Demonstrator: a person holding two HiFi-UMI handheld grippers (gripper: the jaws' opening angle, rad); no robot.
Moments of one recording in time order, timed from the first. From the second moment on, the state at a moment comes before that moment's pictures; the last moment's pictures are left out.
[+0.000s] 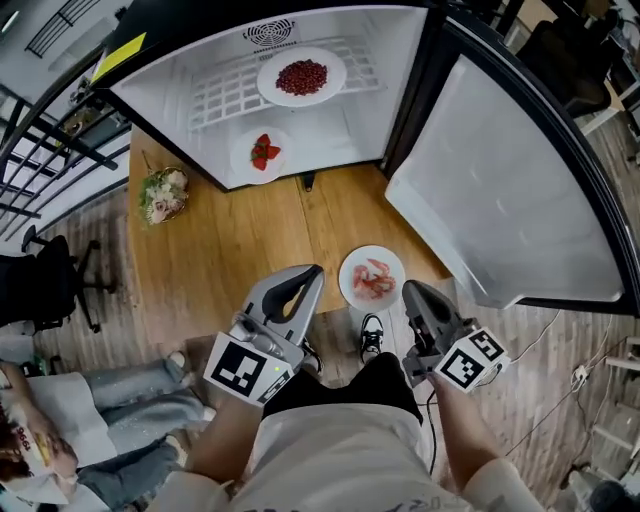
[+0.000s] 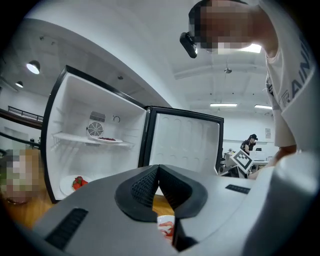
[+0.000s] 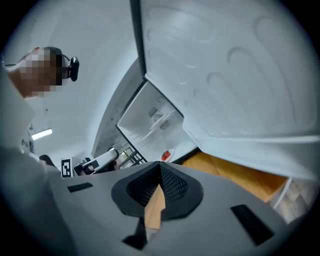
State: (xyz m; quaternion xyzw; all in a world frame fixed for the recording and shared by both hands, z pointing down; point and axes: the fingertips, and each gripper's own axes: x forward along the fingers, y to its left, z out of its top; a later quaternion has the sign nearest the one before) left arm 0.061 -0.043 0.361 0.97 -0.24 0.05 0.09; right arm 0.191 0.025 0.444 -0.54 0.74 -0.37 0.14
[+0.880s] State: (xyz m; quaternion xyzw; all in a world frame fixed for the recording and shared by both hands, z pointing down) left arm -0.034 -0.066 0.294 0.93 -0.37 -0.01 0.04; right arm 0.125 -0.071 0.298 -0.51 0.85 -0.13 0.05
